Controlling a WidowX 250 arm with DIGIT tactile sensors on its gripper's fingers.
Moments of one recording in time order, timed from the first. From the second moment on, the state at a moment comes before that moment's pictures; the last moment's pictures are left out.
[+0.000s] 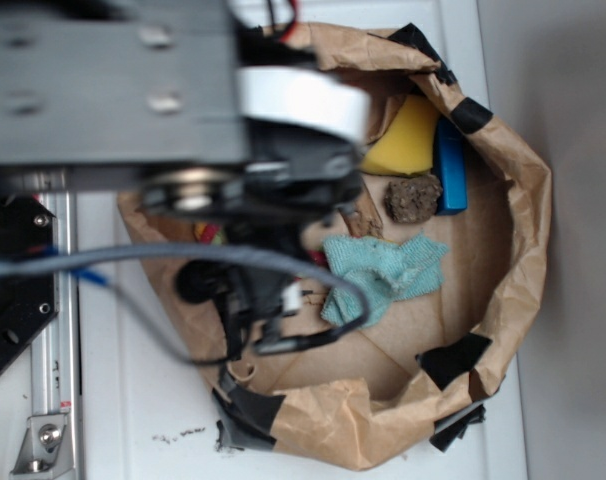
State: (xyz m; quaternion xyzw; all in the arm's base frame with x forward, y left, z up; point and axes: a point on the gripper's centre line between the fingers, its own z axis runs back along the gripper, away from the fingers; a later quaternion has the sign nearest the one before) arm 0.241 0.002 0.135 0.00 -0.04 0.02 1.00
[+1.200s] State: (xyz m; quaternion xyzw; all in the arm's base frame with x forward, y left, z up) arm 0.283 -0.020 0.067 -0.06 -0.07 -0.19 0.98
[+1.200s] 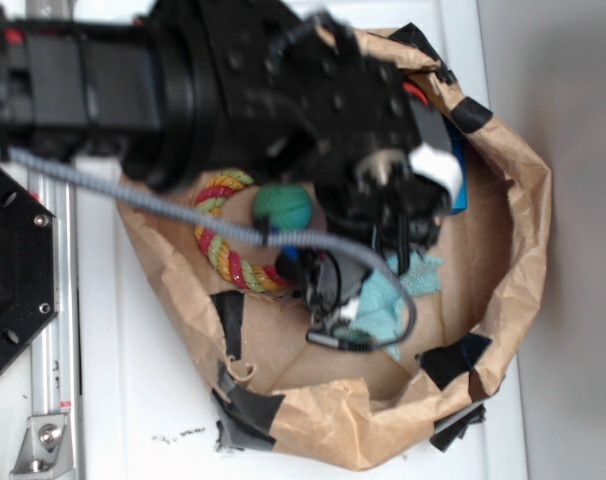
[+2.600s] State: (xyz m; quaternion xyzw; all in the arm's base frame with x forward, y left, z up) arm 0.307 -0.042 0.019 -0.10 -0.06 -0.24 0.96
